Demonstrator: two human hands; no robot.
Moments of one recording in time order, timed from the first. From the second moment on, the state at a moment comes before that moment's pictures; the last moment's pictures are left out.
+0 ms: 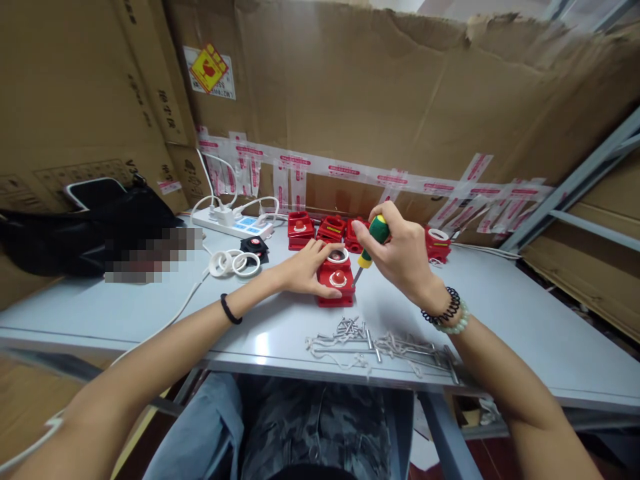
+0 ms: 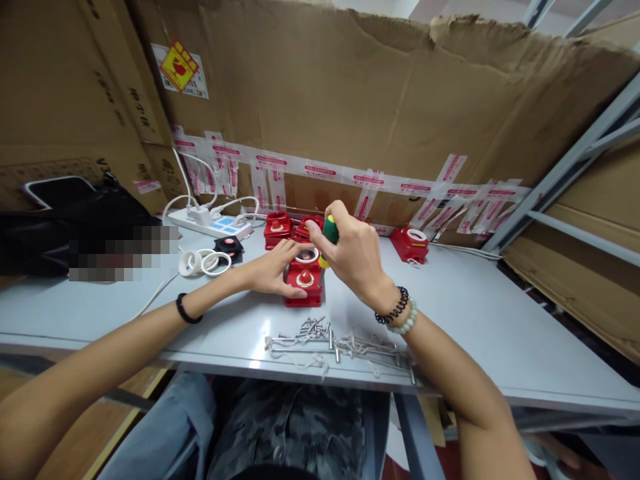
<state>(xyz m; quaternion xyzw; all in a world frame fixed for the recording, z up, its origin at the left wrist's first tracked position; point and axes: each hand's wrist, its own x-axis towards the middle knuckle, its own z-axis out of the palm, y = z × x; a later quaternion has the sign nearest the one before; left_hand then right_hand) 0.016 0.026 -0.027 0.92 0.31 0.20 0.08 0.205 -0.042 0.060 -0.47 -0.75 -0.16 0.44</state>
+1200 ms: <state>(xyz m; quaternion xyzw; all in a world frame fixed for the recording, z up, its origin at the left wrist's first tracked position) 0.016 0.025 -0.025 0.92 0.31 0.21 0.12 0.226 -0.063 0.091 -0.44 -0.86 -0.01 0.25</state>
